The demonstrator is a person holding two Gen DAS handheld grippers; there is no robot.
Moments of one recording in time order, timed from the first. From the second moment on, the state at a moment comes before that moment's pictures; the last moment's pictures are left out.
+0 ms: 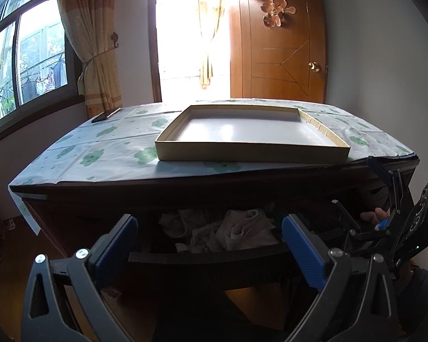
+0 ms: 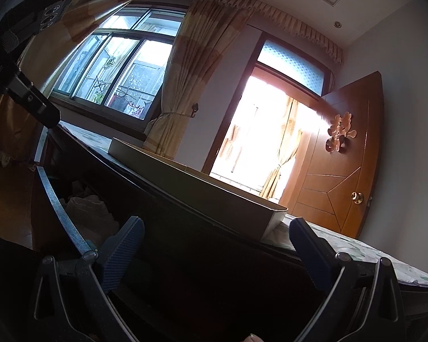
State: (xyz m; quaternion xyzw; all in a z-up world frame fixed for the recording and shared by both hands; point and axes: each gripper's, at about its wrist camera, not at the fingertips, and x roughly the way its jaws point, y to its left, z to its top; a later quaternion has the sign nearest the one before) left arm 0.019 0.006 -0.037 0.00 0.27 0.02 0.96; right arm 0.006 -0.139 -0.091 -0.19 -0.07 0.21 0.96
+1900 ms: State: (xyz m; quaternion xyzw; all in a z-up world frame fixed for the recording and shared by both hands) left arm 0.019 -0.005 -0.037 0.04 0.29 0.02 0.96; right arm -0.039 -0.155 -0.075 -0.18 0.09 0.23 0.95
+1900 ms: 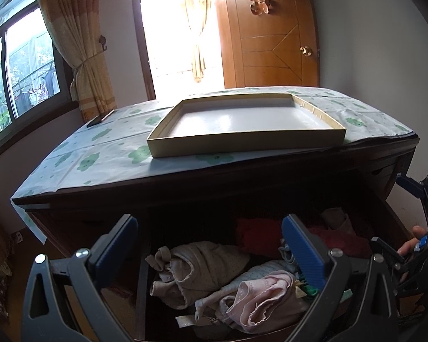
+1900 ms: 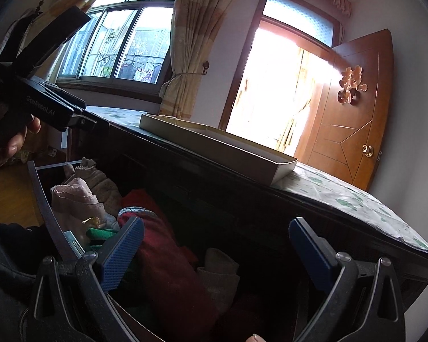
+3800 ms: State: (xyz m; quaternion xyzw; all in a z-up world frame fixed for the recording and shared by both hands) left arm 0.040 0.004 -0.064 0.00 0.38 -0.08 0.92; right arm 0.053 -0.137 -0.090 -0.10 0.44 0.41 0.79
